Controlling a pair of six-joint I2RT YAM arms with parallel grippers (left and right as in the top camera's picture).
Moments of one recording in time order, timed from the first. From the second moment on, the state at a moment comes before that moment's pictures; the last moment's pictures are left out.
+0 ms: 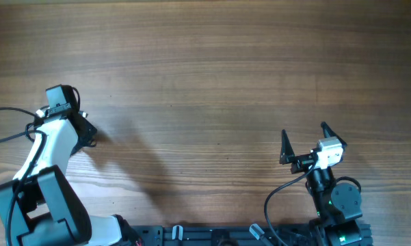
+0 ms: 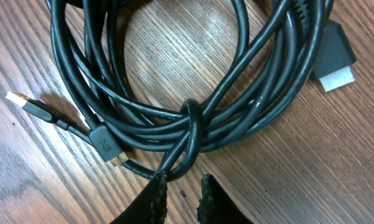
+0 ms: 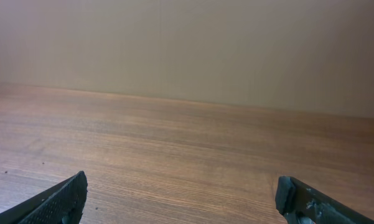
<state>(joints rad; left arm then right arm) 0.34 1.60 0.86 -0.59 -0.34 -0.48 0.25 0.04 0.01 0.01 0.07 -0.02</state>
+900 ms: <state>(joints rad) 0.39 1.52 0.93 -0.56 -0.17 -0.54 0.25 0.04 0.01 0.01 0.07 -0.02</state>
